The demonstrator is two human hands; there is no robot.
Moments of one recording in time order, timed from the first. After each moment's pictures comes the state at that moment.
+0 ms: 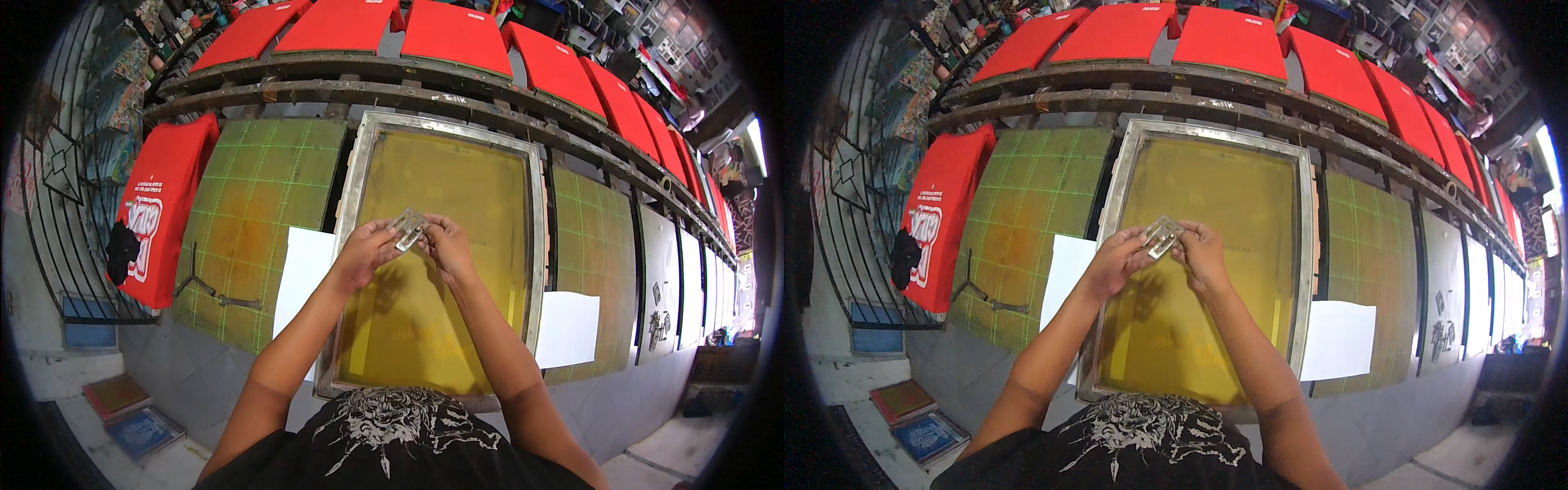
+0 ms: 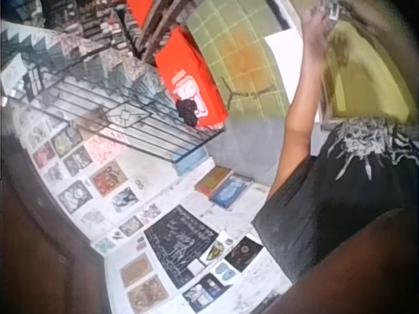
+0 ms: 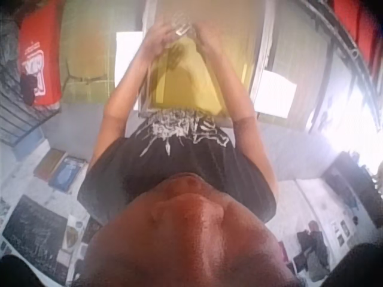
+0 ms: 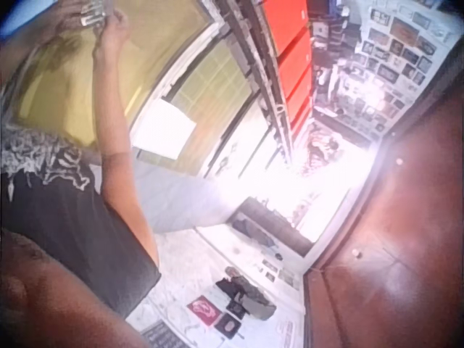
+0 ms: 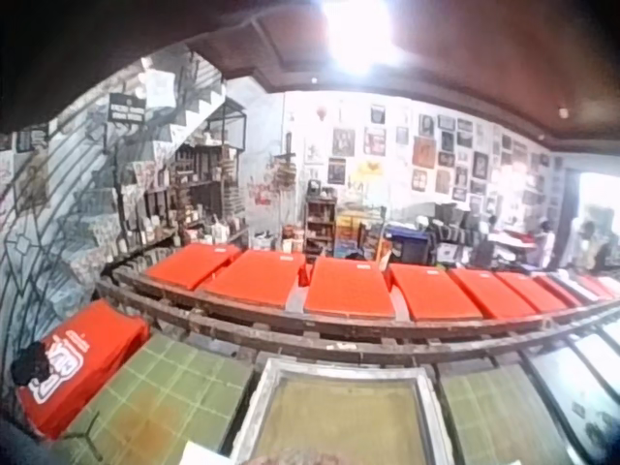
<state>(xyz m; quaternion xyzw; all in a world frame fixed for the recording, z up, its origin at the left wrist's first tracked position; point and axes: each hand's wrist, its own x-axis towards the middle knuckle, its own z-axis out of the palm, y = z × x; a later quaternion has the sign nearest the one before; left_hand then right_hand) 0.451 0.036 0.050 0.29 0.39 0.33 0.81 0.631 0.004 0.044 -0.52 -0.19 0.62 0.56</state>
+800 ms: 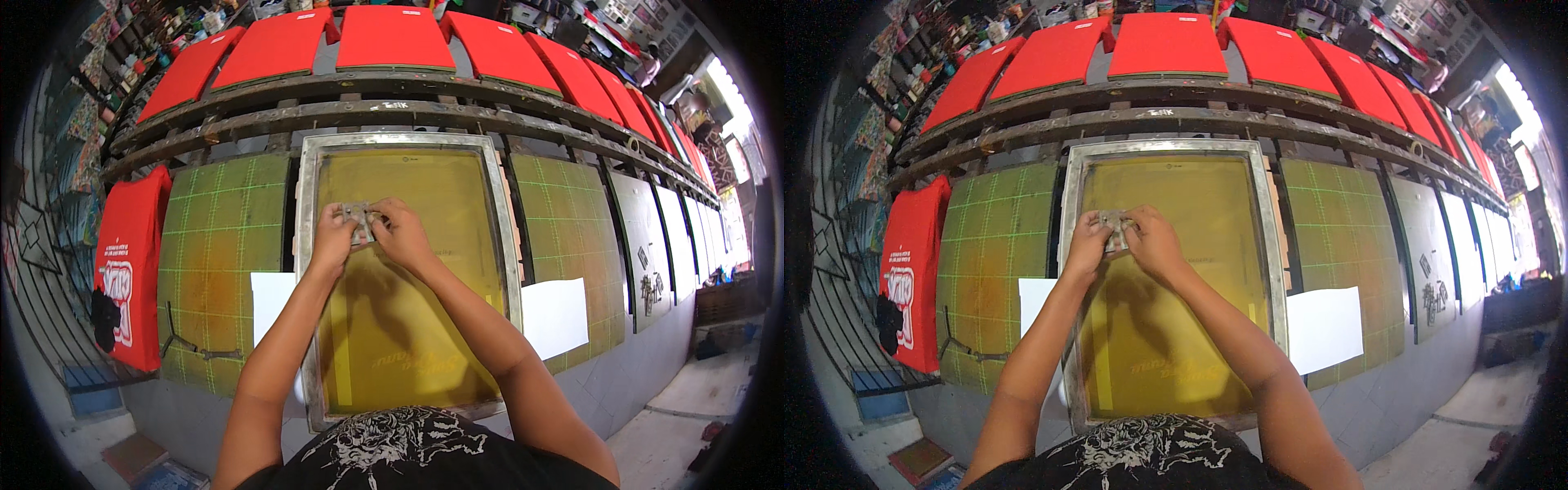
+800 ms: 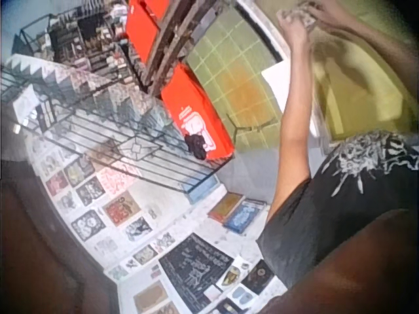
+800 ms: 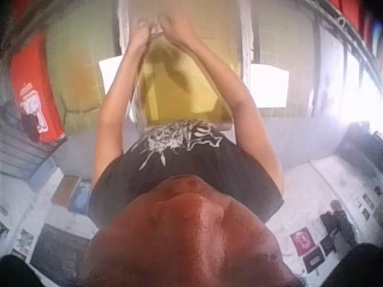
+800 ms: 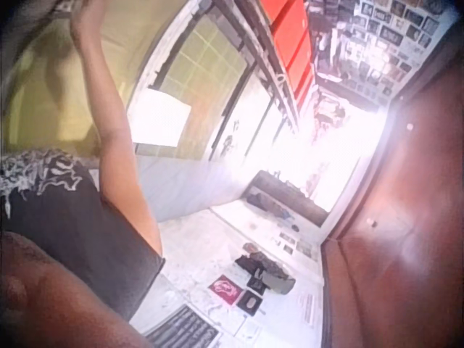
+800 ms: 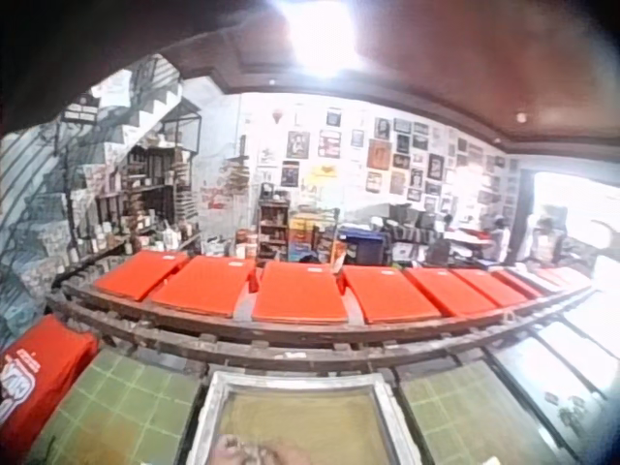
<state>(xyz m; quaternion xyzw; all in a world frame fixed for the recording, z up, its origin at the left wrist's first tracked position) 0.508 0.102 0.046 0.41 0.46 0.38 0.69 0.655 0.057 0.047 -0.61 -0.61 0.24 0.45</state>
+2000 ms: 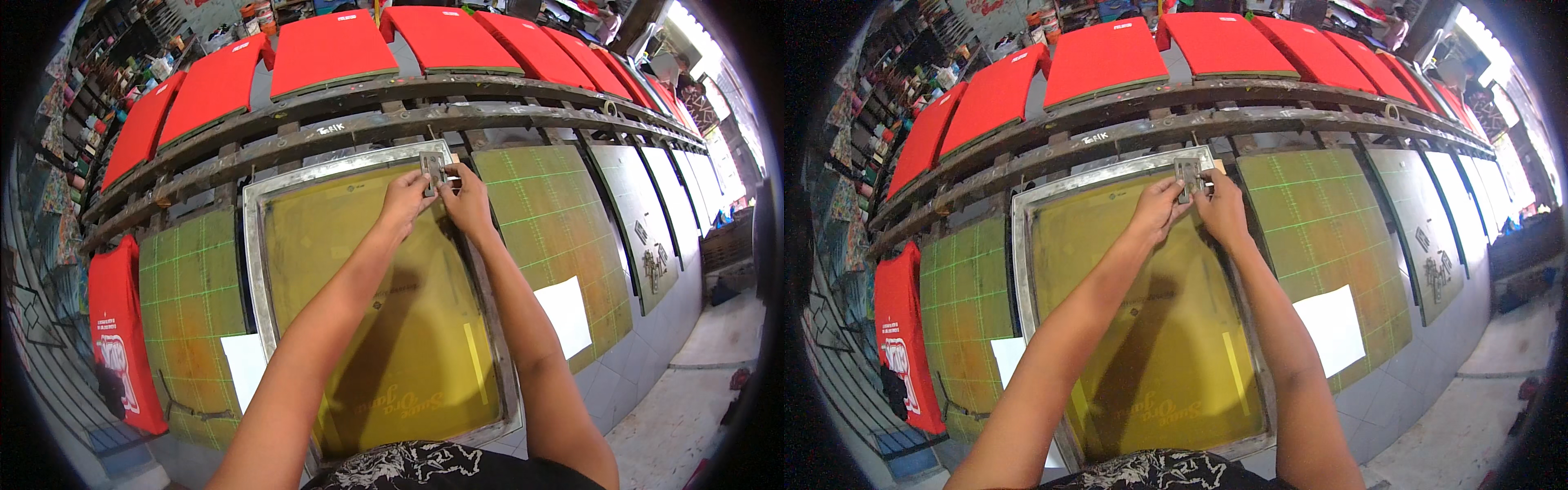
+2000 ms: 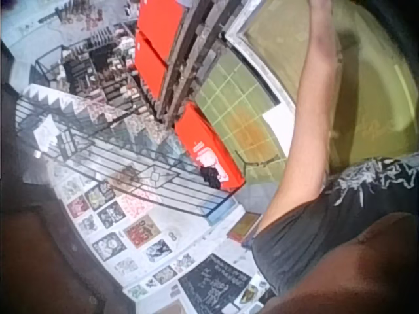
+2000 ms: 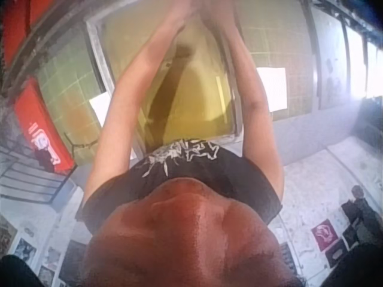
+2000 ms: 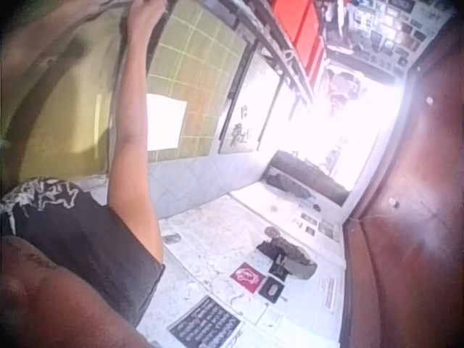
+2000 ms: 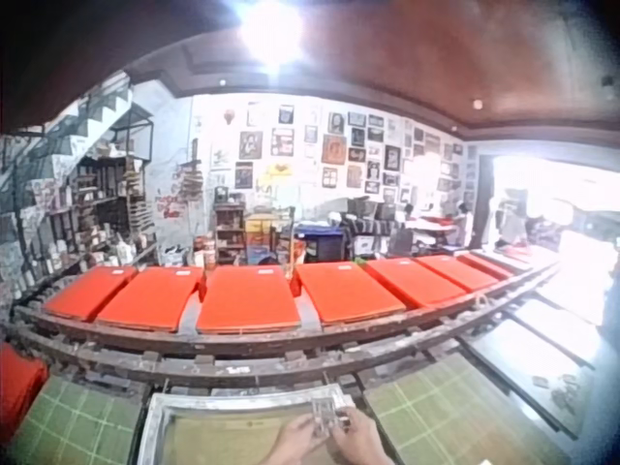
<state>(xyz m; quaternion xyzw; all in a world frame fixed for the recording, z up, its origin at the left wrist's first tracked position) 0.761 0.161 0.014 0.39 0.29 0.28 0.83 0.880 0.074 0.029 -0.73 -0.48 0.11 0.48</state>
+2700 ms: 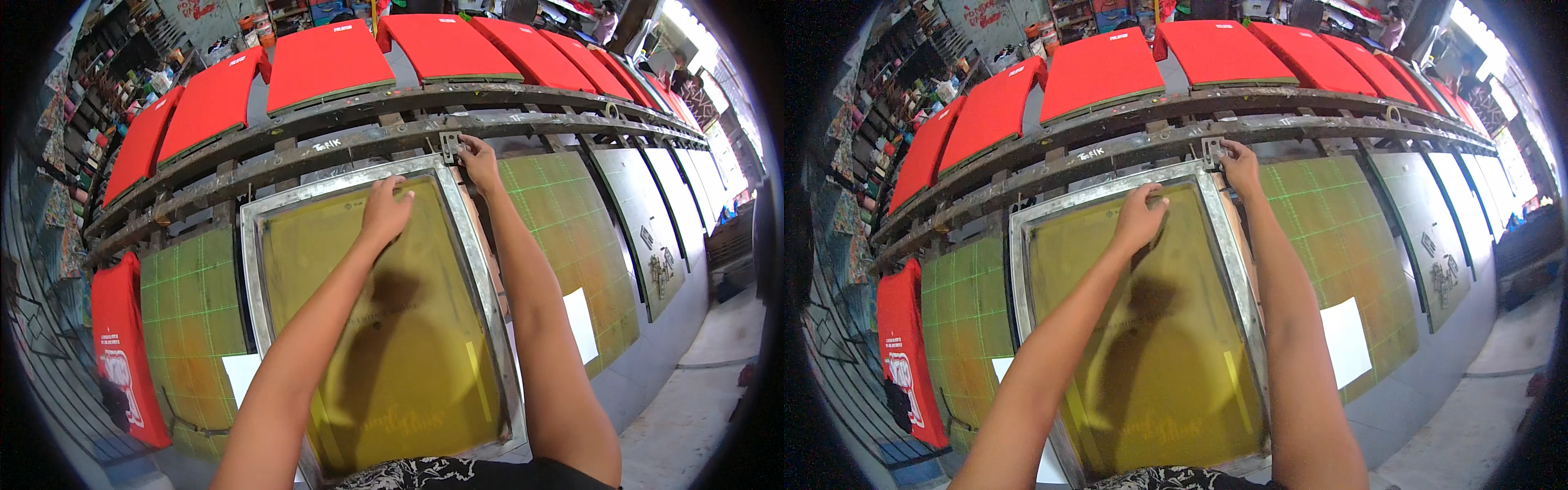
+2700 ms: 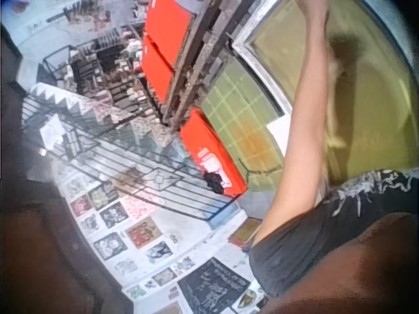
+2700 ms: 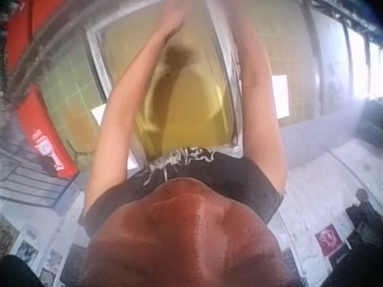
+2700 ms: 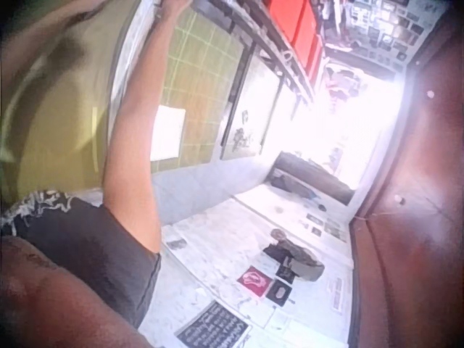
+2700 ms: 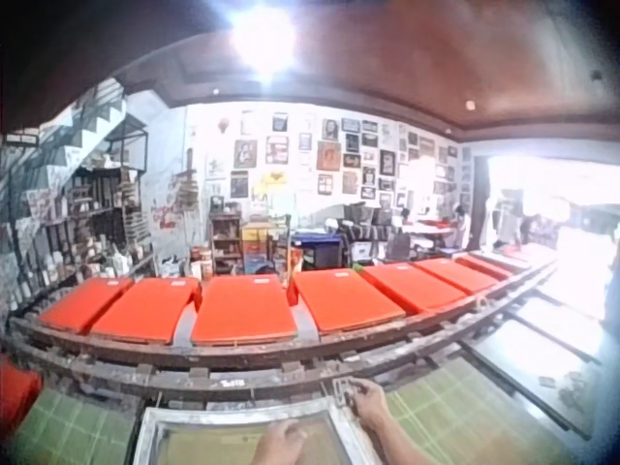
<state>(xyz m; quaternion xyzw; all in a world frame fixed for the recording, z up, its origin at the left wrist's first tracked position) 0.740 0.192 0.007 0.79 0.38 0.27 0.39 1.008 0.168 -0.037 -0.66 -0.36 0.21 0.63</state>
